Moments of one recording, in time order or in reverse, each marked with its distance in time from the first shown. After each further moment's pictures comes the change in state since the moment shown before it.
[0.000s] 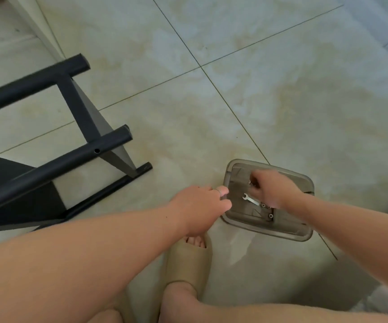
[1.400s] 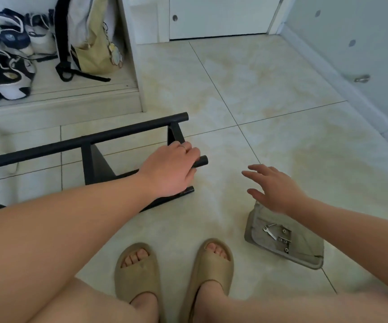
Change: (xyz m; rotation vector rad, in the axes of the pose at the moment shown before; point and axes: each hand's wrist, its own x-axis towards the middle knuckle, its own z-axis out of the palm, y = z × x) left_hand -0.194 -0.079 -0.102 0.057 0.532 -0.439; right_hand -0.076 -0.147 -0.114 -0.282 0.250 -0.320
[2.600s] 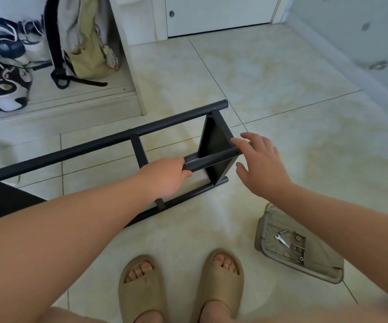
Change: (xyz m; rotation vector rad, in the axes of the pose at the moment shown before) left_hand 0.031 -0.018 0.020 -0.205 -0.365 -0.365; right_hand 0.057 -0.030 -0.014 0.193 0.430 0.027
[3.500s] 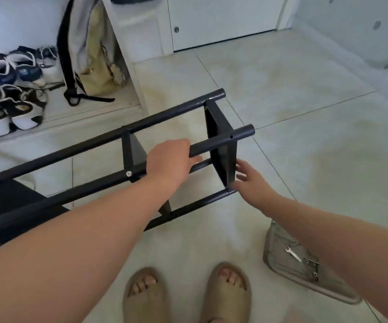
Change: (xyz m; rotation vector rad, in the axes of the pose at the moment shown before) left_hand 0.028 0.039 -0.032 0.064 0.423 -0.127; right_hand 0.008 0.005 0.029 0.887 -0.332 0.476
